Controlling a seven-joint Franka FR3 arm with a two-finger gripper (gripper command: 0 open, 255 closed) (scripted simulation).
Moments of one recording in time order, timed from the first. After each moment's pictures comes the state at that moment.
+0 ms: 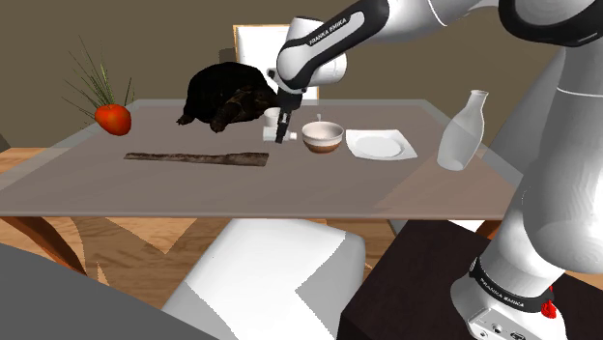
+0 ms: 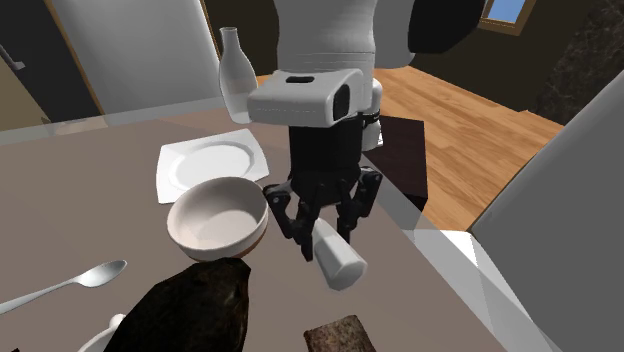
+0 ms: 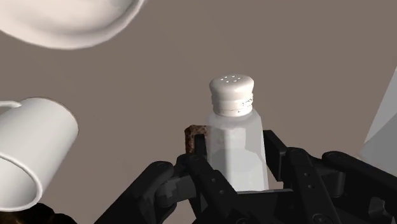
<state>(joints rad) 0.12 0.20 -0.09 -1.93 0.17 2.39 -0.79</state>
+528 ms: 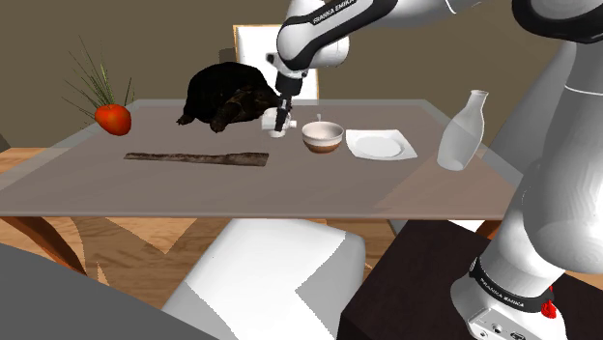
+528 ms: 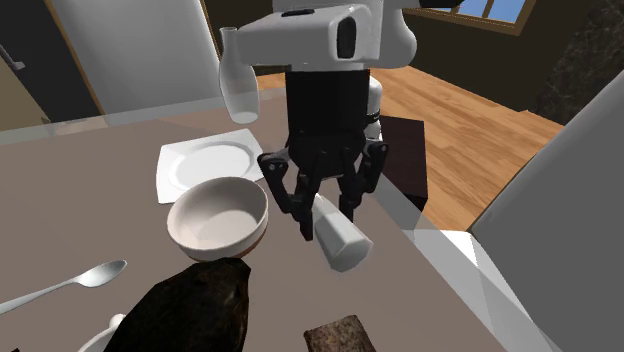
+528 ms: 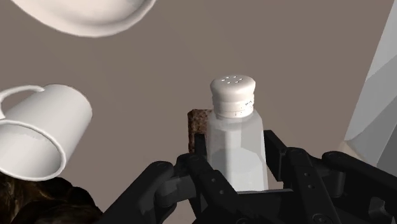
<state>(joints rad) 0.12 0.16 -0.10 -1.88 0.15 2.29 -0.77</state>
